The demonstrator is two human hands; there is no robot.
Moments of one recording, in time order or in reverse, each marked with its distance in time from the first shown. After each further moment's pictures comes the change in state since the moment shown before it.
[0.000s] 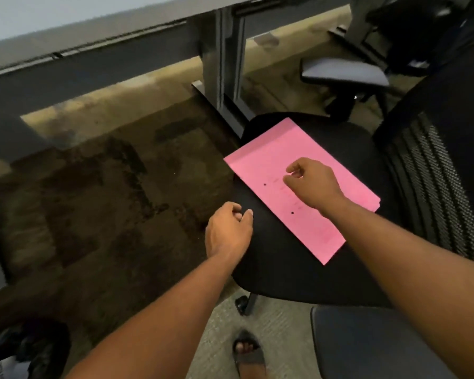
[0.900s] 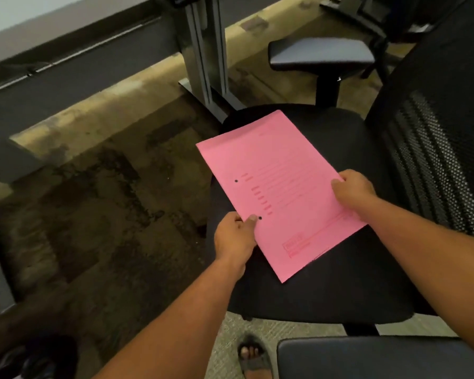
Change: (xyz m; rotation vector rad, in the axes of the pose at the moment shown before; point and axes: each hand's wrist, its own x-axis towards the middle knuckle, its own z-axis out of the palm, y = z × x) left_hand 0.009 0.031 0.083 -0.405 -0.170 -0.303; right_hand 0.069 0.174 -0.019 -0.002 0.044 0.396
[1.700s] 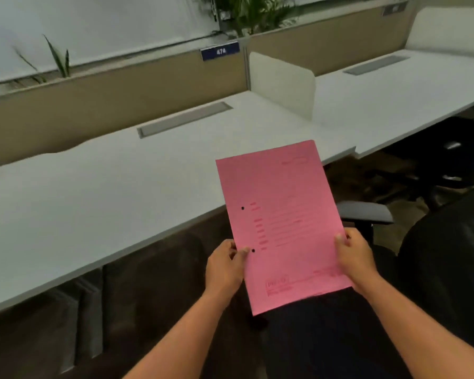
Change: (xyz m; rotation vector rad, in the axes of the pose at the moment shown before) left_hand -0.118 0.214 -0.191 0.181 0.238 0.442; right_hand -0.140 -0.202 -0.144 0.565 -0.003 -0.370
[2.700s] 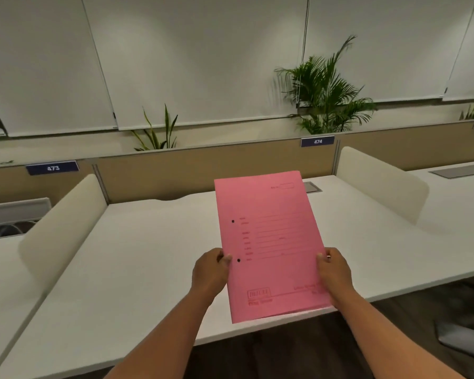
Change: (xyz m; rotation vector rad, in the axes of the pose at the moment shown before) left_hand 0.113 0.010 -0.359 0.053 0.262 0.005; right_hand -0.037 -0.308 0.253 0.007 -0.181 -0.246
